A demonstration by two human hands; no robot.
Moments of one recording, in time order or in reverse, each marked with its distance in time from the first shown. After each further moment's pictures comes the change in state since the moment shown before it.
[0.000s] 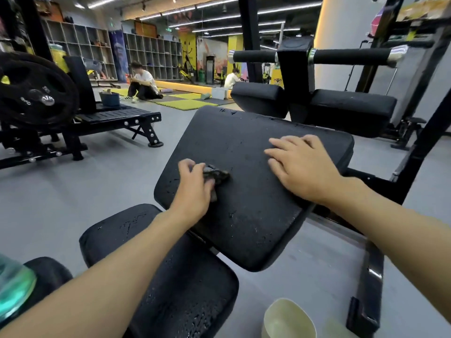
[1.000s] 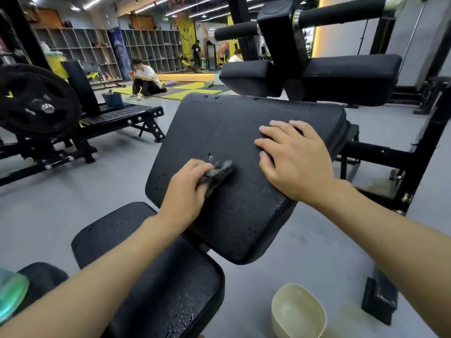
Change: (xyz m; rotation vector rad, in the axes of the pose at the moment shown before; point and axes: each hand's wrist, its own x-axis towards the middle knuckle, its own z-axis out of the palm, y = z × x) left_hand -0.005 0.002 0.016 0.154 0.024 0.309; right_hand -0.017 0.012 0.046 0.008 0.432 0.014
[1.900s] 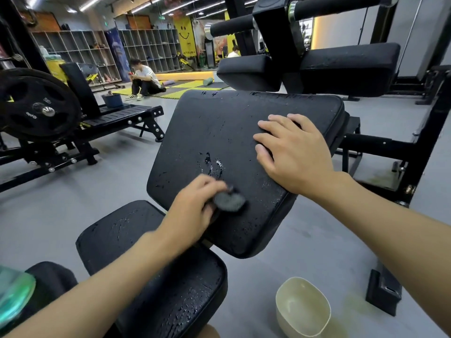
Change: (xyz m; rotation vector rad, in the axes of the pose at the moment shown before) left_hand -0.035 0.021 -0.008 -0.006 -0.179 0.118; right_hand 0.000 0.002 0.007 -0.009 0.101 -0.007
